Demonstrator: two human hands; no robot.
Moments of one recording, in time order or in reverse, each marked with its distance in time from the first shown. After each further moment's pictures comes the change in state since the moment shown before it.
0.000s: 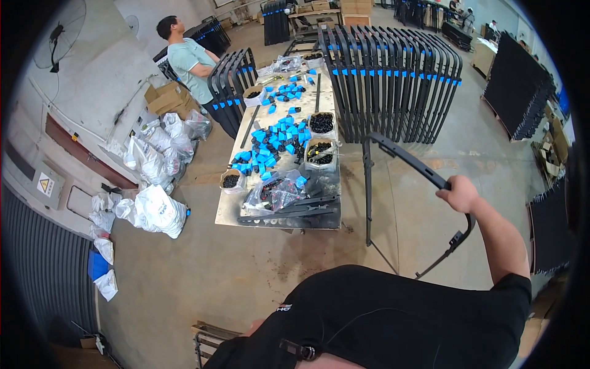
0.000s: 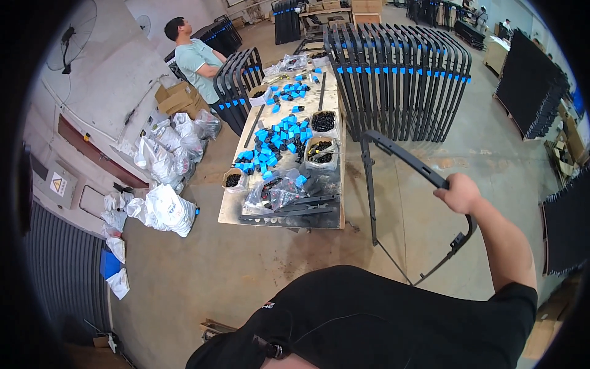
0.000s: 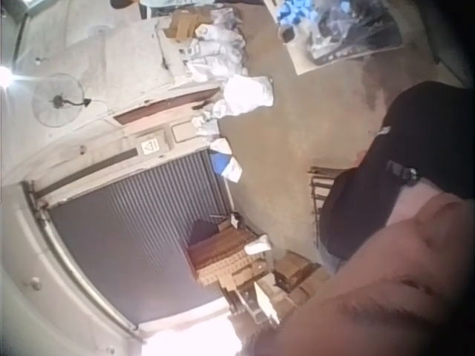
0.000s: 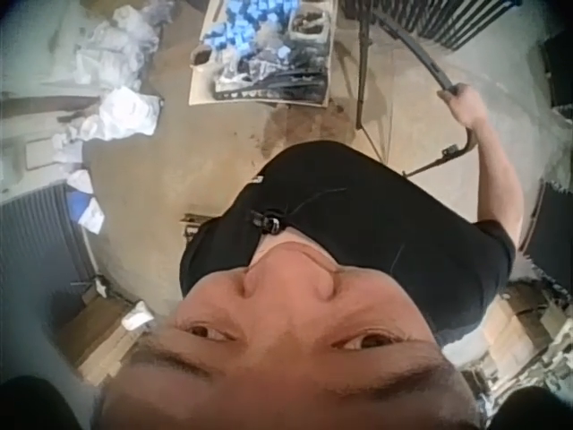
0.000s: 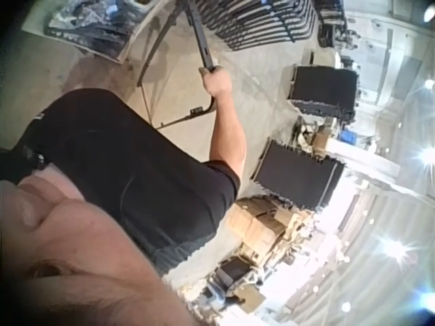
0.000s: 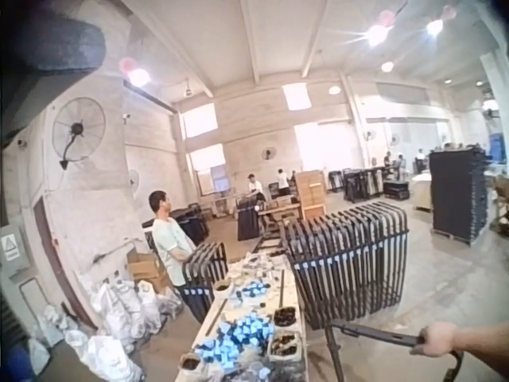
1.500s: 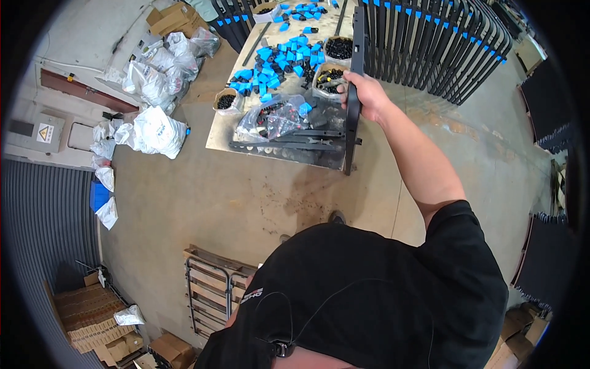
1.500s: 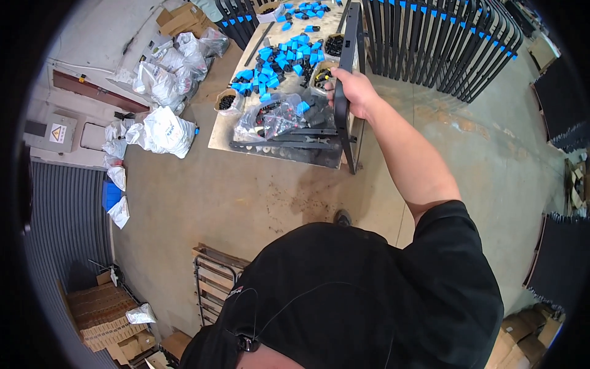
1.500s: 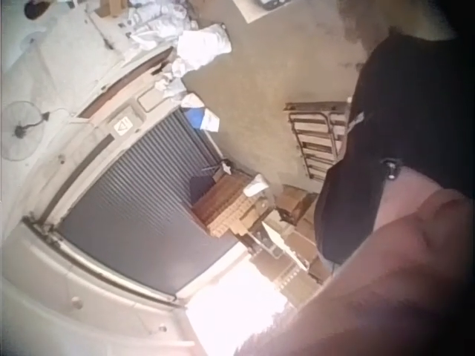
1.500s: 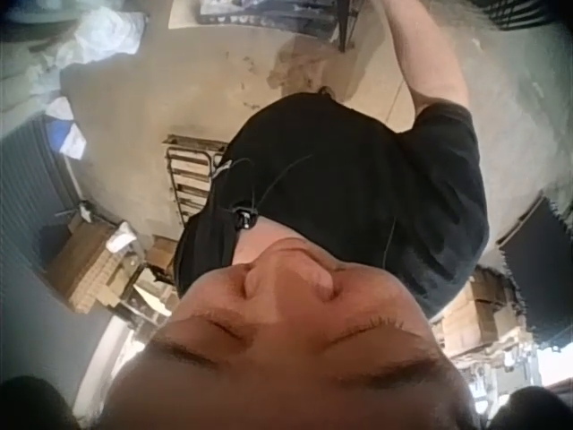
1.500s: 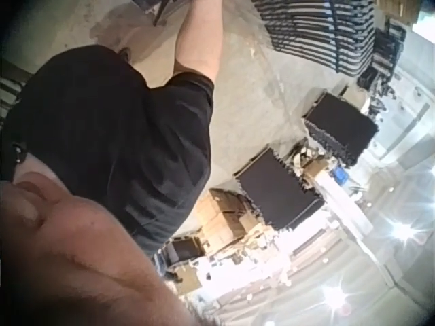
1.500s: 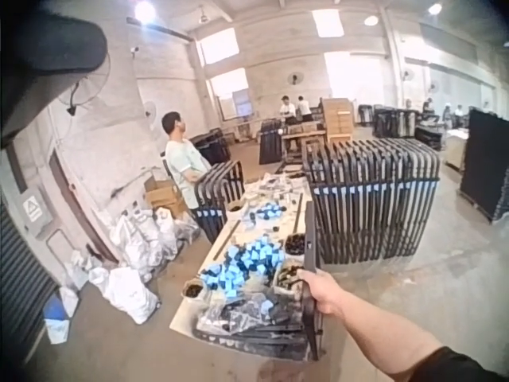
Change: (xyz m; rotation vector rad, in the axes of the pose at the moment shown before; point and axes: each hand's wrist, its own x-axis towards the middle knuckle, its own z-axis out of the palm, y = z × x) left_hand -0.151 -0.064 0.092 -0.562 0.084 -0.305; right_hand 0.185 -0.231 0.152 1.574 -0.583 -0.115
